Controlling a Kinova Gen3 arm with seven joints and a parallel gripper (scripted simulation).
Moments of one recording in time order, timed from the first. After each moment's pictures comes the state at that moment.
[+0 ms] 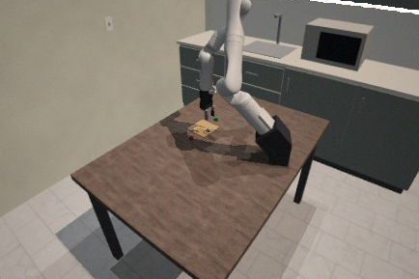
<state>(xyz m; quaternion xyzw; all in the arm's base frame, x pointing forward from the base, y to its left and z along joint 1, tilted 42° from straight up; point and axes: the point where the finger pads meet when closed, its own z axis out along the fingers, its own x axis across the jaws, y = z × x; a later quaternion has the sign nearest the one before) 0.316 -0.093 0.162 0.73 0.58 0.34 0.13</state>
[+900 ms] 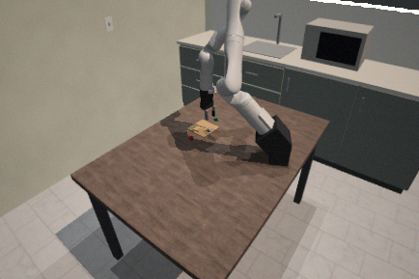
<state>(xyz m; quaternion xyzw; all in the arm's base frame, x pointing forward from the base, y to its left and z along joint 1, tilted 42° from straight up) 0.315 -0.094 0.160 0.75 0.55 0.34 0.11</state>
